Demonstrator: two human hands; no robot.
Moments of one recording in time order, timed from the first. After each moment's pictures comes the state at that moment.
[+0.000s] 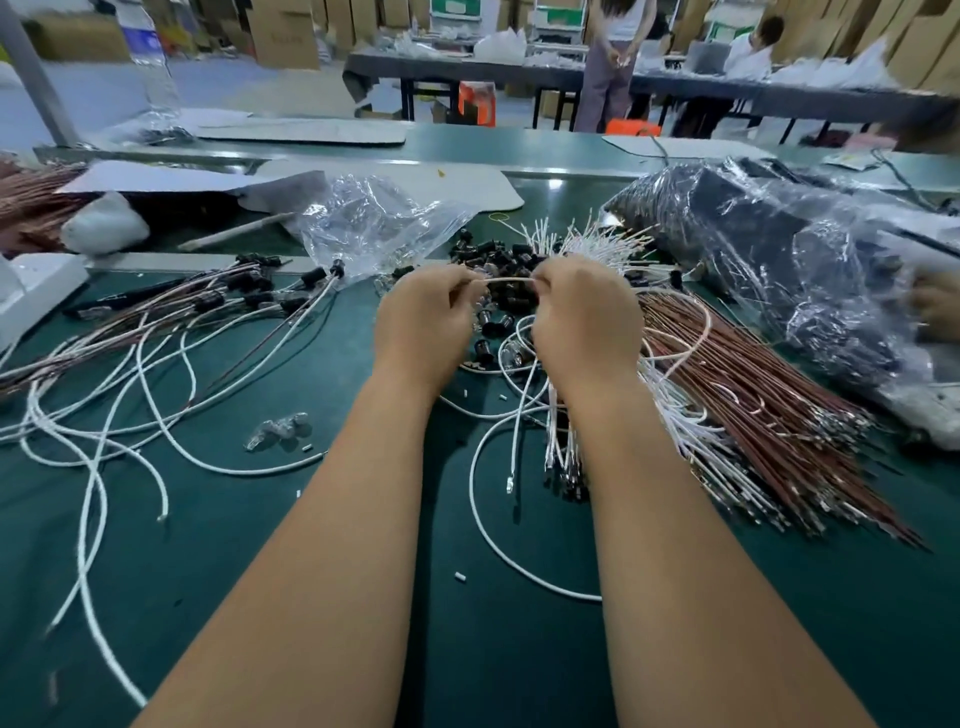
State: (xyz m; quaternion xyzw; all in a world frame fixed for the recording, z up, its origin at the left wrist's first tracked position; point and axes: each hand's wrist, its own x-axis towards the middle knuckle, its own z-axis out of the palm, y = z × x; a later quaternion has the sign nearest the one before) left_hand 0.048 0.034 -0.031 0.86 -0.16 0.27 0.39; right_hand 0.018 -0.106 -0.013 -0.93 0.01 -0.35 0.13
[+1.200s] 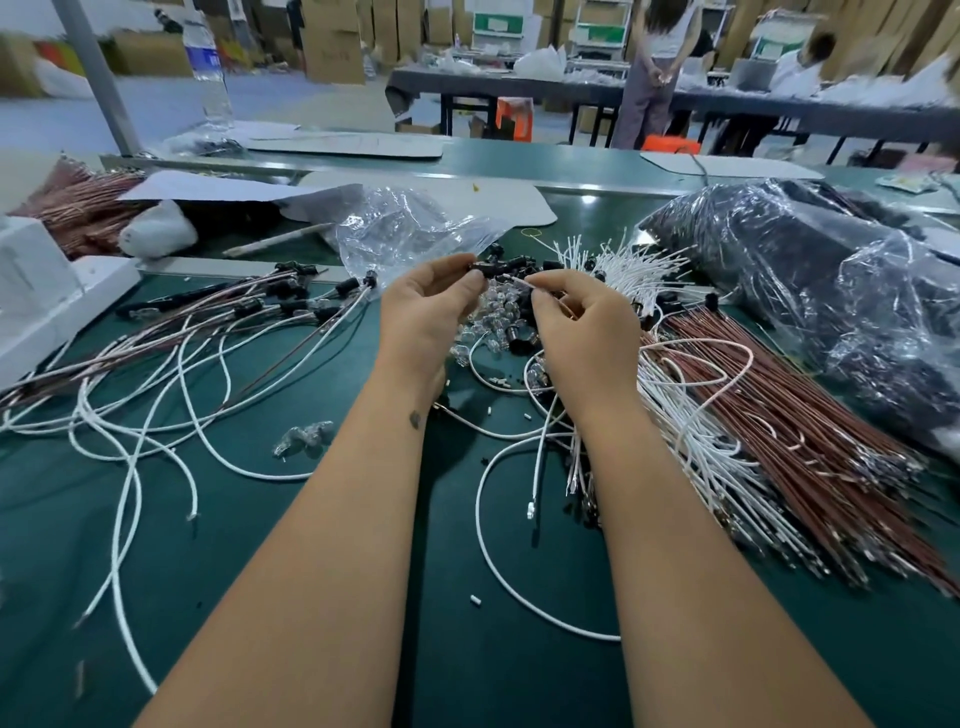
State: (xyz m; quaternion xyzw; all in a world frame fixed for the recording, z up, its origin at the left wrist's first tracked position) left_hand 0.054 0.045 -0.023 0.55 -0.05 0.10 0.83; right_hand 0.018 -0.087 -0.016 -0.82 -0.01 -0.30 0.49
